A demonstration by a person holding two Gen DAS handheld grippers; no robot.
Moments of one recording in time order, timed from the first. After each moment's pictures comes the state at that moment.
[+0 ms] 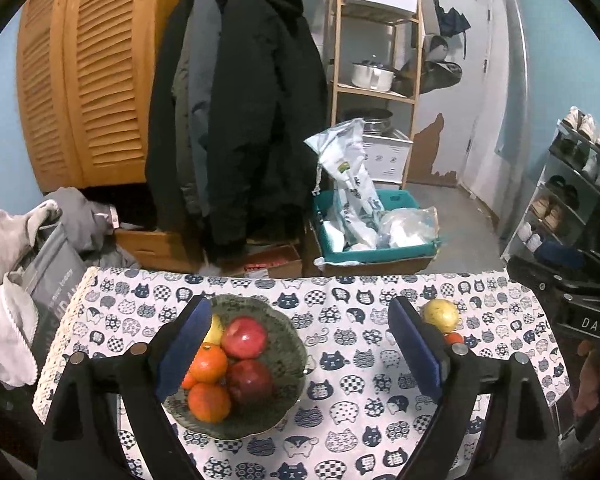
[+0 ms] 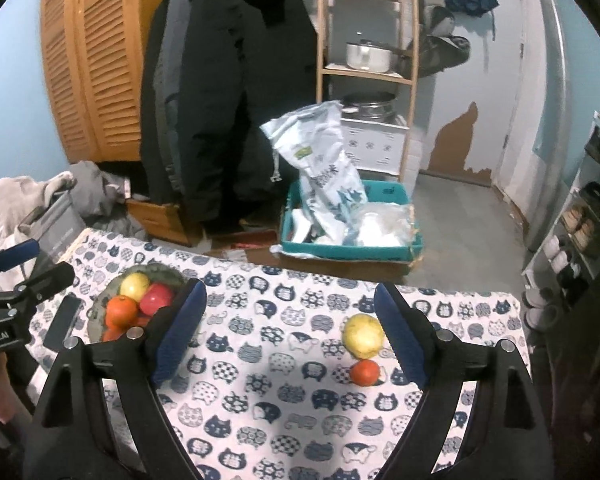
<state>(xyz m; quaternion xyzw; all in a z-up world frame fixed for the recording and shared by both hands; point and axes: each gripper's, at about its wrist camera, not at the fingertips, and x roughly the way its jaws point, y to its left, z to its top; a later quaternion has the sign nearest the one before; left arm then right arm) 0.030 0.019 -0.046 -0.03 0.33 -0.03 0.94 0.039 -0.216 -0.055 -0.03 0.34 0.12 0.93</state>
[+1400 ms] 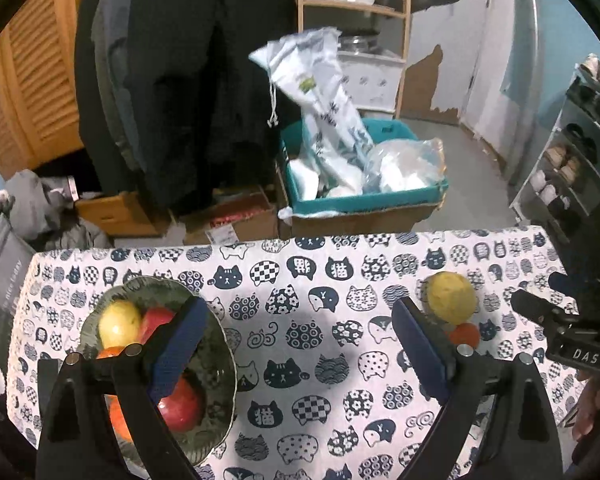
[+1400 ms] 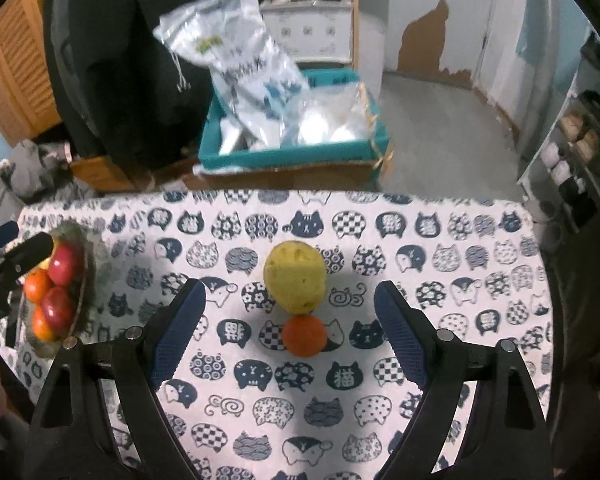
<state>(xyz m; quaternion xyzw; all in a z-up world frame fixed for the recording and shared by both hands) 0.147 -0.066 -0.142 0.01 0.44 -0.03 0.90 0.131 -0.298 -0.182 0.02 0.49 0.06 0.87</state>
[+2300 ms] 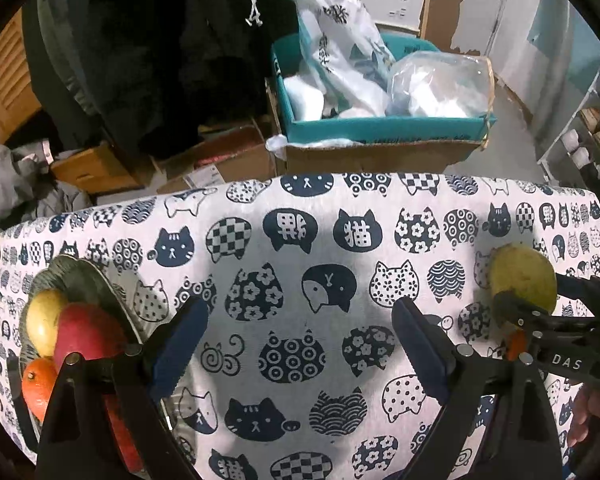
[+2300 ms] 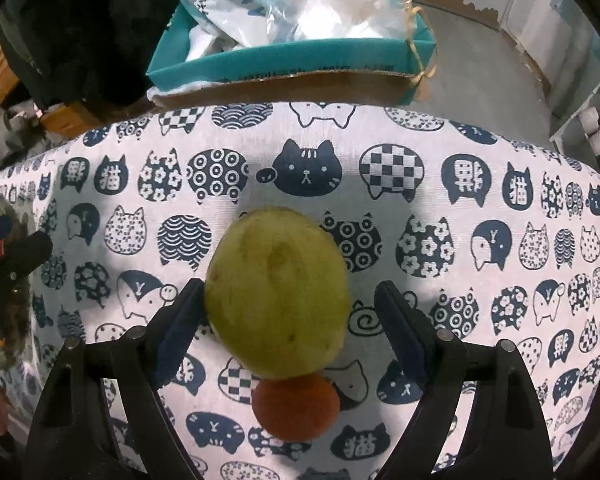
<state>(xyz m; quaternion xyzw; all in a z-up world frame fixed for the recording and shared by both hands) 0.221 -0.091 -0.249 0.02 0.54 -0.02 0.84 0.209 -0.291 -0.304 0.02 0.60 0.07 0.80</state>
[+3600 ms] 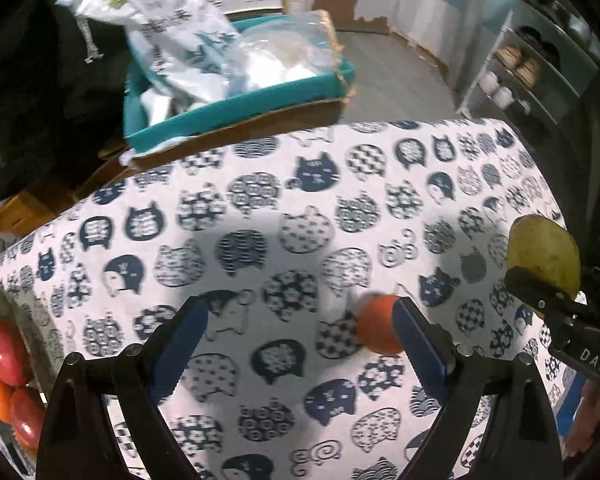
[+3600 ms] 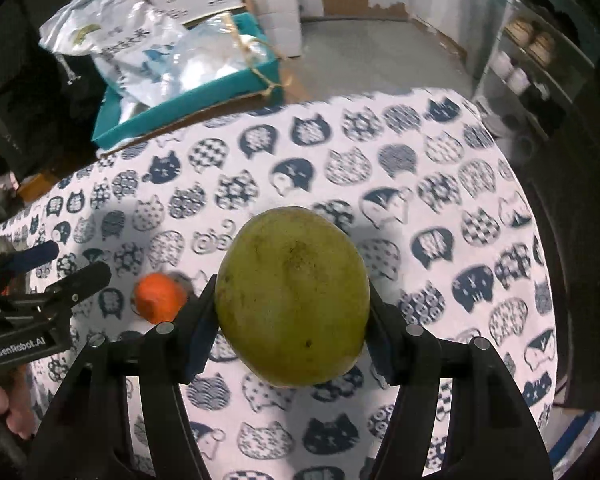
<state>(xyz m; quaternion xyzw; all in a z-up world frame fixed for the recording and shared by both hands) 0.178 -0.226 -0.246 0.06 0.54 -0.17 0.82 0.109 -0.416 -0.254 0.09 0.54 -0.03 0.84</state>
